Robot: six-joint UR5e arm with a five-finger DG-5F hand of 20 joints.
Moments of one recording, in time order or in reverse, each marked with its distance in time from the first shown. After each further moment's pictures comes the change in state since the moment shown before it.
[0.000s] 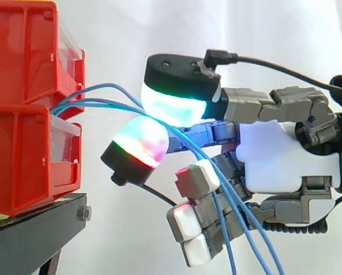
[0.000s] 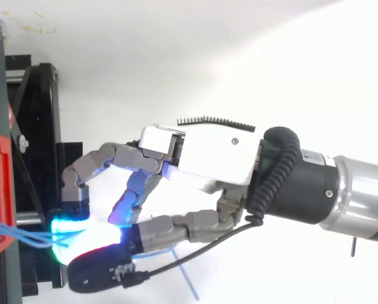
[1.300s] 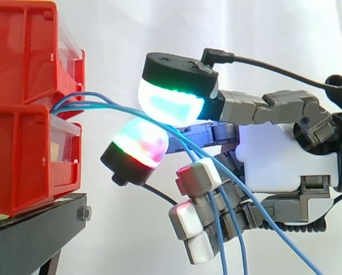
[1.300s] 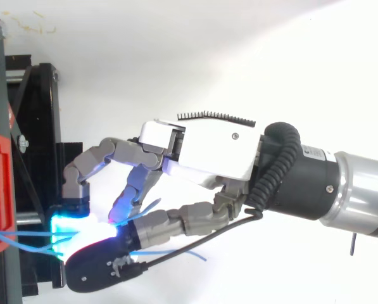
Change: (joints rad) arm -0.006 0.001 0.003 -0.010 -0.004 0.003
